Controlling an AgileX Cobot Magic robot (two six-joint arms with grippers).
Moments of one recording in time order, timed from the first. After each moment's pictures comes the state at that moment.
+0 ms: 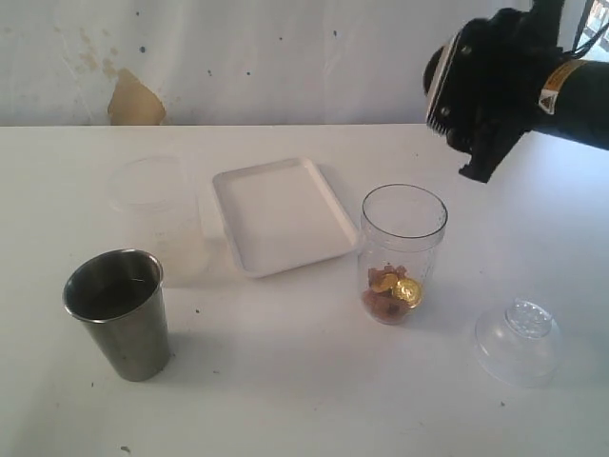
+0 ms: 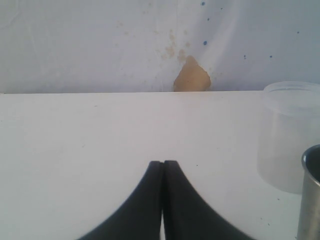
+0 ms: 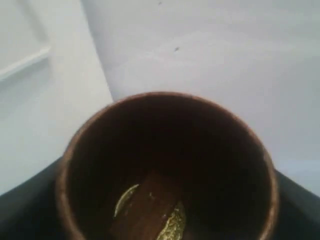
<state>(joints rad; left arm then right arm) 0.05 0.00 -0.01 0.06 0.21 -0.02 0.10 1.47 -0.93 -0.45 -0.19 -0.67</state>
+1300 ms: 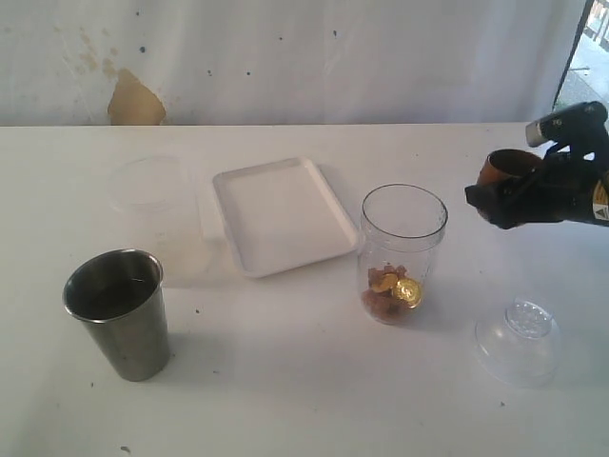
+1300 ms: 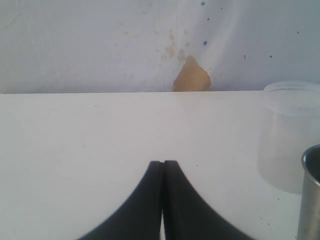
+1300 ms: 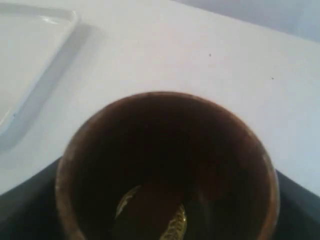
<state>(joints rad) 0.05 0.00 -0.01 0.06 0.21 -0.02 -0.31 1.88 -0.91 -1.17 -0.65 0.70</state>
